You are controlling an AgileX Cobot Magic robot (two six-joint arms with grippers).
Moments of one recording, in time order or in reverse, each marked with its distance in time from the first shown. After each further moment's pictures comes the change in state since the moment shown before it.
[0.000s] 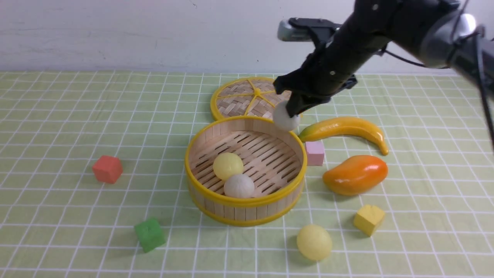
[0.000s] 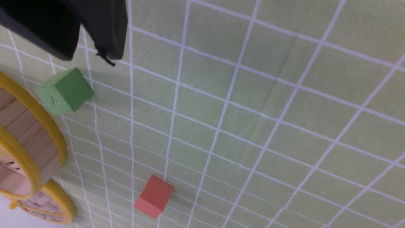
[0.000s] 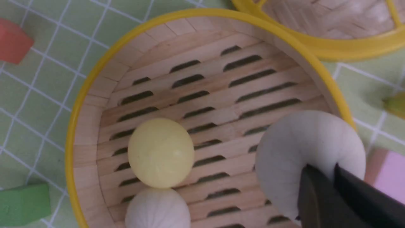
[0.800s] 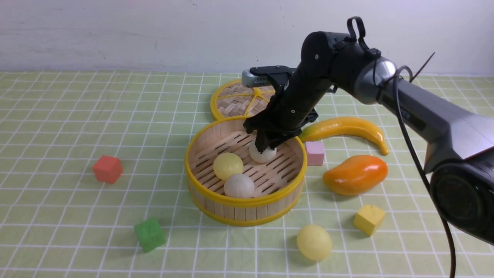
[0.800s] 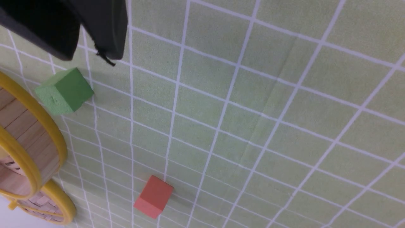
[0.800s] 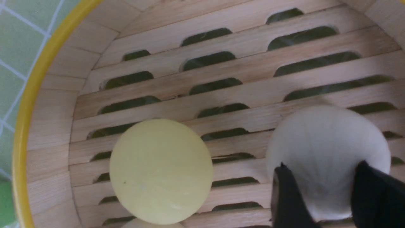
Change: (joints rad) right arm 0.045 0.186 -0.107 0.008 0.037 -0.021; left arm 0.000 0.000 0.000 0.000 0.000 0.000
